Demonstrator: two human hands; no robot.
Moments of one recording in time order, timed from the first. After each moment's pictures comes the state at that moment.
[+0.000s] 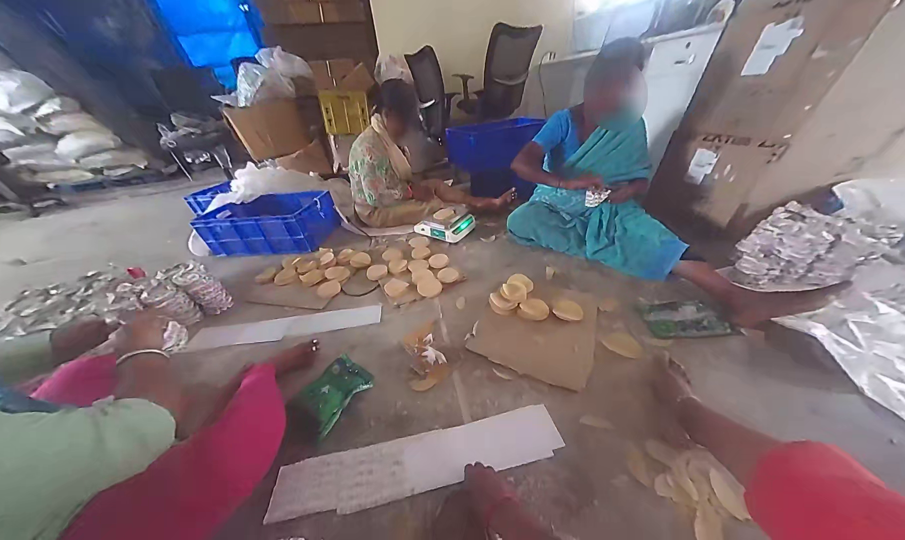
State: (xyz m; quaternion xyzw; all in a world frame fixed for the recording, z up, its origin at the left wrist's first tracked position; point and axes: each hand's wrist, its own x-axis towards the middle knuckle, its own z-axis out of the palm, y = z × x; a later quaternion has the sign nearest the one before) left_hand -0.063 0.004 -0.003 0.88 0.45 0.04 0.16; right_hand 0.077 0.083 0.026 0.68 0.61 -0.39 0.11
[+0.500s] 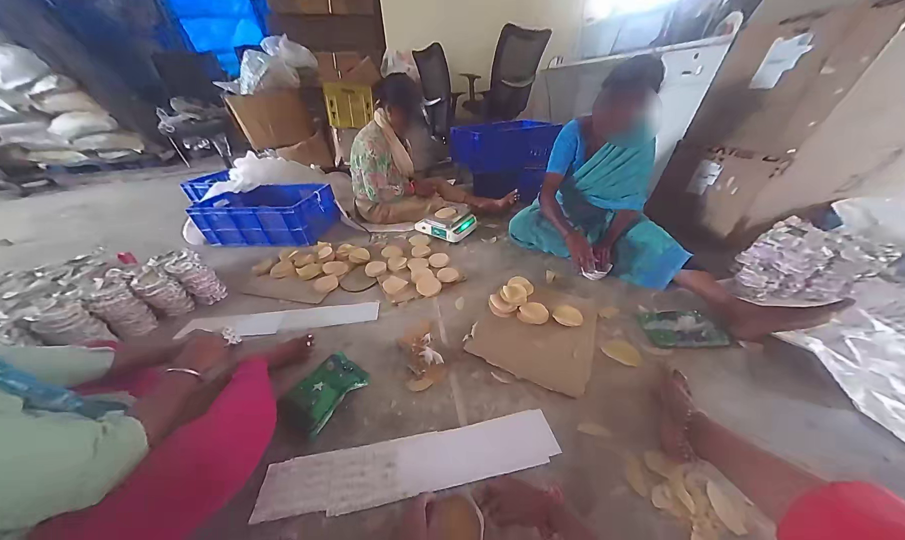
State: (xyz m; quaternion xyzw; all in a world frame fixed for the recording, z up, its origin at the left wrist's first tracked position) left_hand -0.071 0.060 0.020 0.66 0.64 0.03 0.38; right_hand 0.168 0.066 -0.020 0.49 0.56 -0.65 -0.15
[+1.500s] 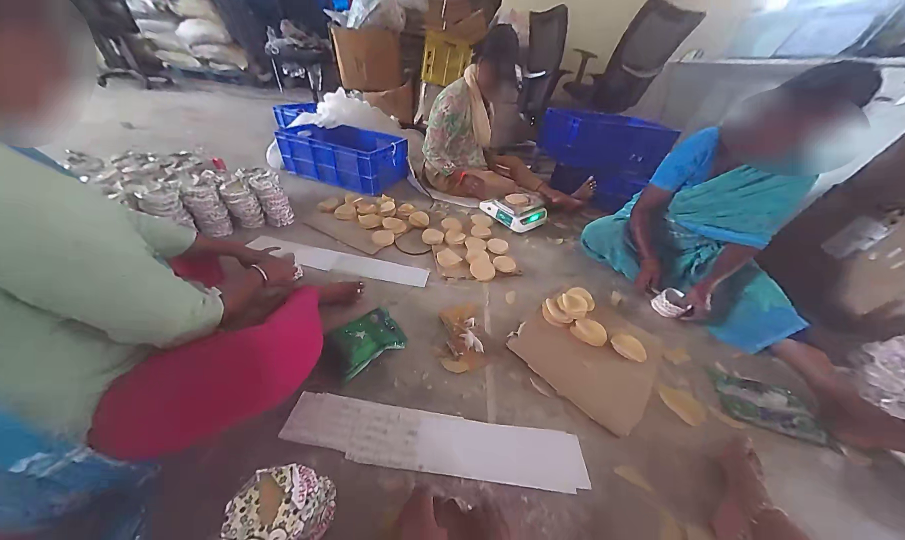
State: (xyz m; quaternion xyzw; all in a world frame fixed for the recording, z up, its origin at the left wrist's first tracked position) left_hand -0.078 0.042 0.025 0.56 0.70 0.09 0.44; right_hand 0.079 0.016 -0.008 0.61 0.75 -0.26 -0.04
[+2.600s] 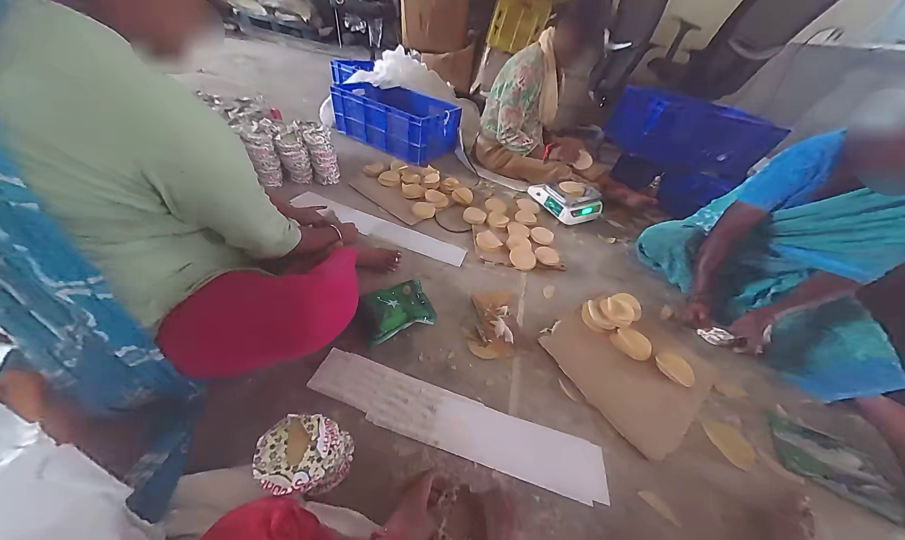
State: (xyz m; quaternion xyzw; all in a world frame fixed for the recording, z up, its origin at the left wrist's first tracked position) left_hand -0.113 0.038 0.009 0.54 0.62 0.14 0.56; right_hand 0.070 0.006 -0.020 0.62 0.76 -0.15 -0.16
